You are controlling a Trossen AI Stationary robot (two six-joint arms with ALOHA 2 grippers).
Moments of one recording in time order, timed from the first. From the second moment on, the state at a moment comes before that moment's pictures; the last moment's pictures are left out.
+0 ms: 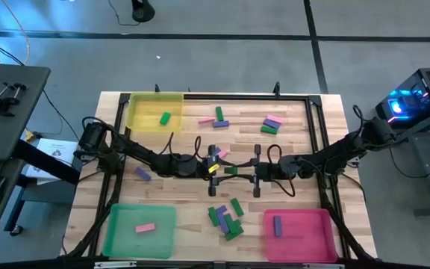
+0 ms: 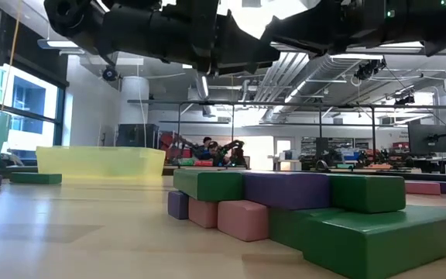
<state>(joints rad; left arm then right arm) -0.18 1.80 0.84 0.82 -0.24 0.15 0.29 1.42 0.50 0.85 0.32 -0.23</state>
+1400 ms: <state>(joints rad) 0.90 1.38 0.84 -0.63 -0.14 -0.12 0.29 1.41 0.50 0.75 0.38 0.16</state>
